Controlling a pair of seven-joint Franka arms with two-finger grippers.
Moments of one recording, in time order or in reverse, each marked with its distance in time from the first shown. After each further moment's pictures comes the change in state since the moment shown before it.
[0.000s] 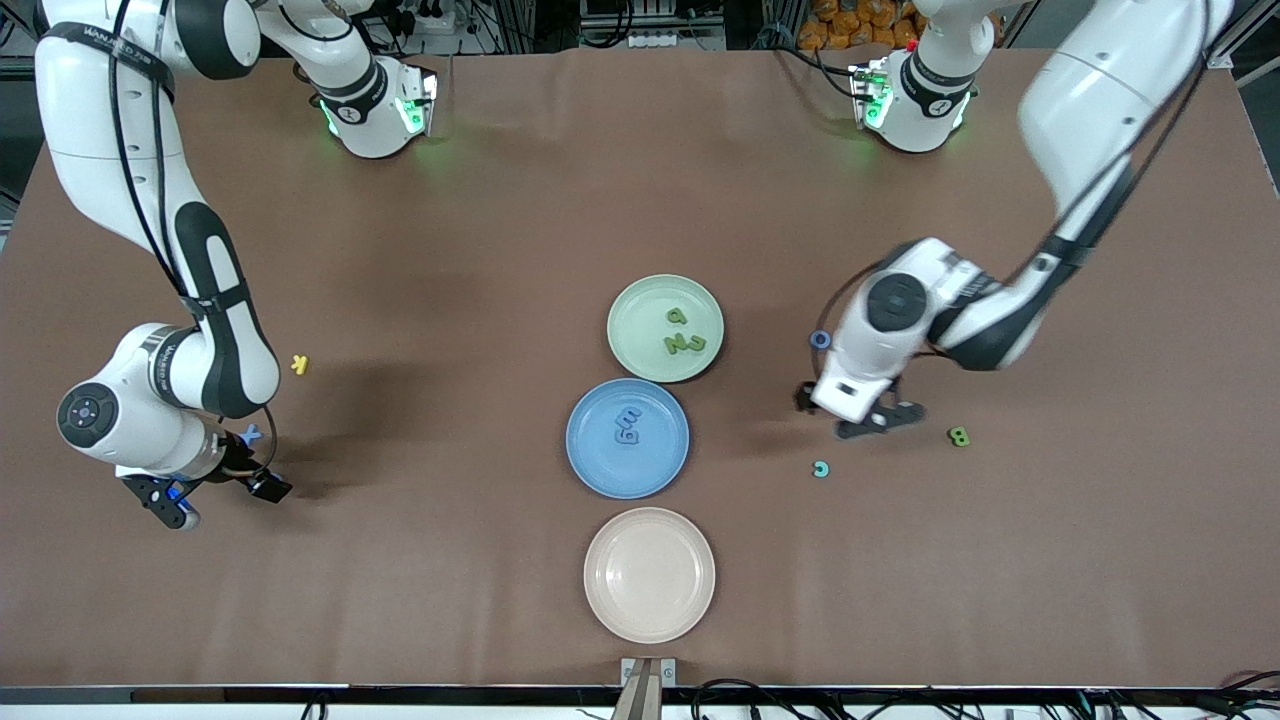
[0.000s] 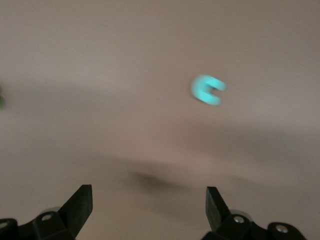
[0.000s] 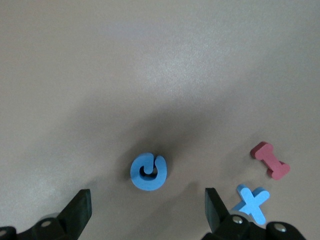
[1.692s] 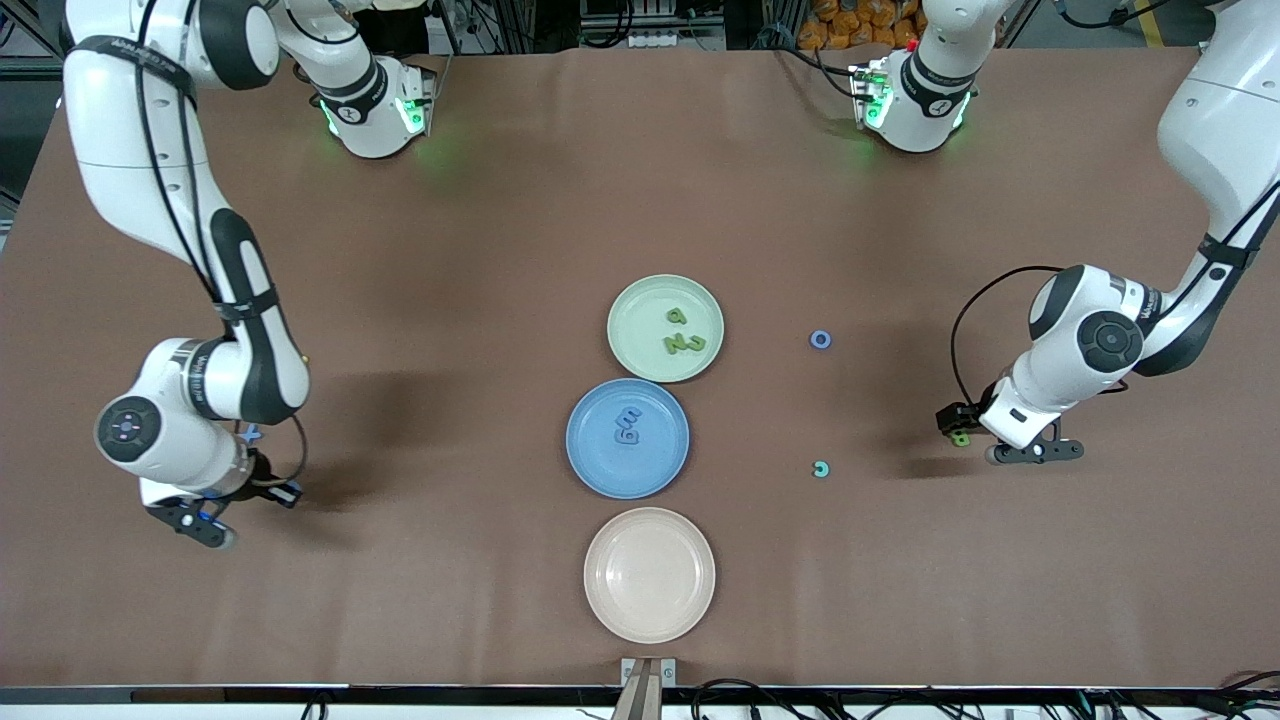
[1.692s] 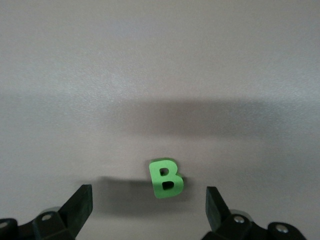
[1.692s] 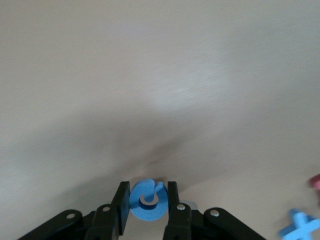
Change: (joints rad) left arm 0.419 0.083 -0.026 -0.043 0.062 0.128 0.481; right arm 0.067 0.041 0.018 0.086 -0.085 0.001 -0.082
